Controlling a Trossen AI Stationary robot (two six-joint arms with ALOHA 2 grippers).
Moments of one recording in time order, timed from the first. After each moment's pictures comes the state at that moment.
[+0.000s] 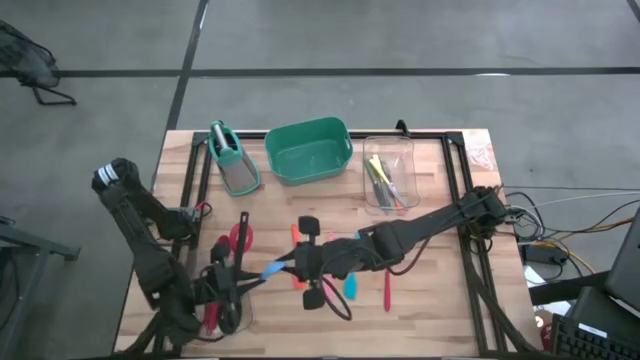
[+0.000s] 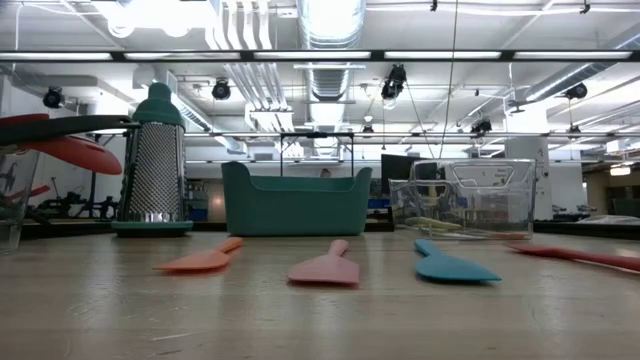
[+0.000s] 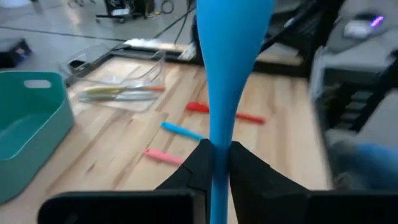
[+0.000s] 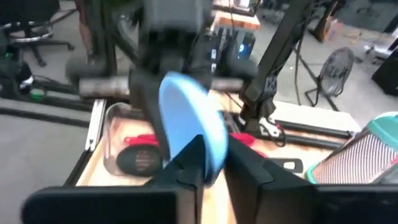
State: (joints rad) left arm -0.99 1.31 1.08 -0.55 -1.13 -0.84; right arm 0.38 1.97 1.91 -0.32 0.32 0.02
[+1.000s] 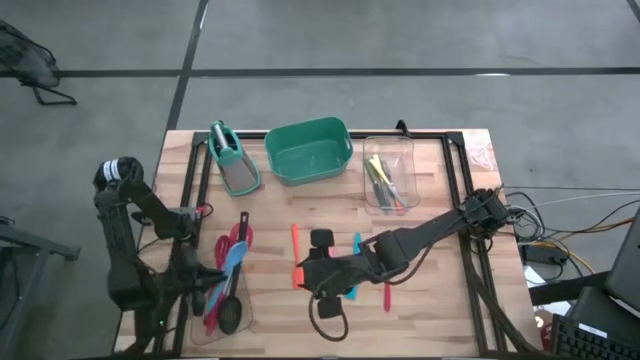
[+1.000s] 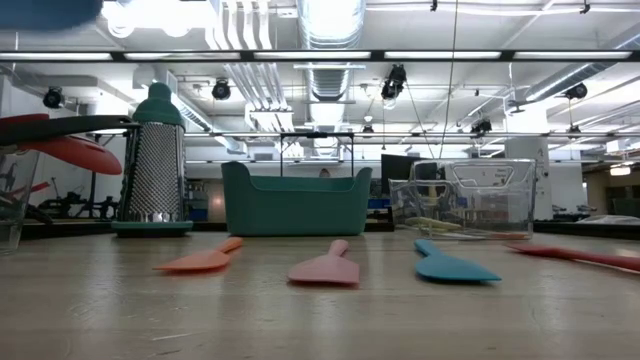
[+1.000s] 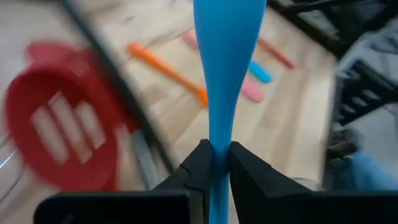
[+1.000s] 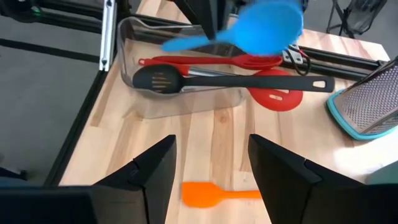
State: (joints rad) left arm -1.35 1.29 0.90 -1.18 -0.98 -2.16; right arm 0.42 1.97 1.90 -0.61 0.32 0.13
